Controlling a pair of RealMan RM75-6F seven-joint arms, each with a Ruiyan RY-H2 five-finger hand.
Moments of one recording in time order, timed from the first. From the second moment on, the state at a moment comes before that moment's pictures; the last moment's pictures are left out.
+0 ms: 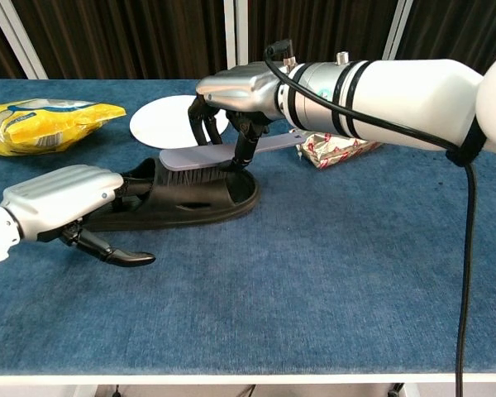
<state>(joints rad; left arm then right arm) -0.60 -1.60 0.04 -1.39 1.50 0.95 0.08 1.19 -1.62 0.16 -1.50 -0.83 0.77 -0.54</state>
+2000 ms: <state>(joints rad) -0.60 -1.61 0.05 -1.36 1.51 0.94 0.04 1.20 -1.71 0.19 -1.34 -0.86 0.76 -0.50</state>
